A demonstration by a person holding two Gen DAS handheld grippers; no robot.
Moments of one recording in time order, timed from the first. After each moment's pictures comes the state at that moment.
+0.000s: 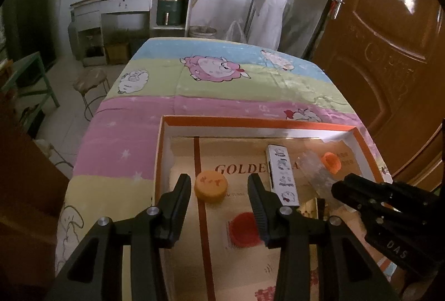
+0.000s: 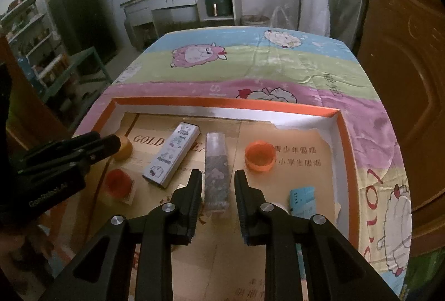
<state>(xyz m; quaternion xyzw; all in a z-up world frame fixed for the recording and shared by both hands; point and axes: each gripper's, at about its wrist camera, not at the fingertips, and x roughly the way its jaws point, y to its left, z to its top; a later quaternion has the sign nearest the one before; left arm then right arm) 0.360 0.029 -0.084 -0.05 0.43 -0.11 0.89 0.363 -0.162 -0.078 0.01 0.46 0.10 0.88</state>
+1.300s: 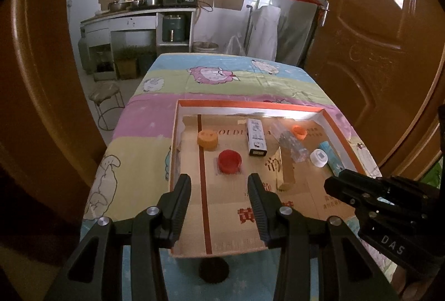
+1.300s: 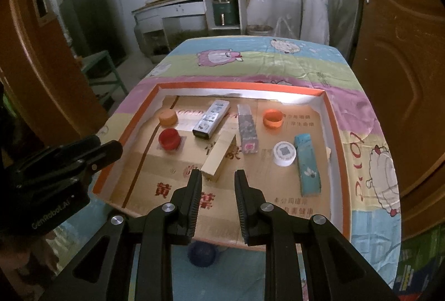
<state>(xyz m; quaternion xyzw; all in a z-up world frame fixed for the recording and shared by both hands) 0.250 0.033 -0.045 -0.04 0.39 -0.09 0.91 0.260 -0.145 -0.038 0.01 0.44 0.11 0.89</state>
